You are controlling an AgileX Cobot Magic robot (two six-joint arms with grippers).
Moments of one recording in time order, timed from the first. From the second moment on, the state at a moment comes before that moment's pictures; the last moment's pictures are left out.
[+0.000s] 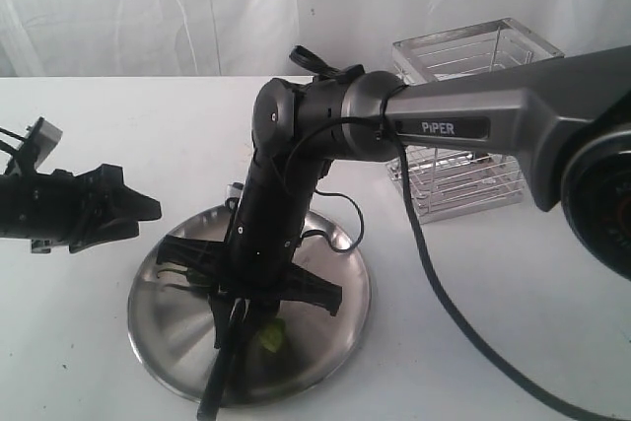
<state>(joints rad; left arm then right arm) 0.16 1.80 -0.77 -1.59 0.80 1.30 0.76 2.15 -1.58 0.51 1.12 0.60</state>
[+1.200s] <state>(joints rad) 0.01 2.09 -1.00 -1.67 1.26 1.39 0.76 2.15 -1.58 0.52 1.12 0.57</state>
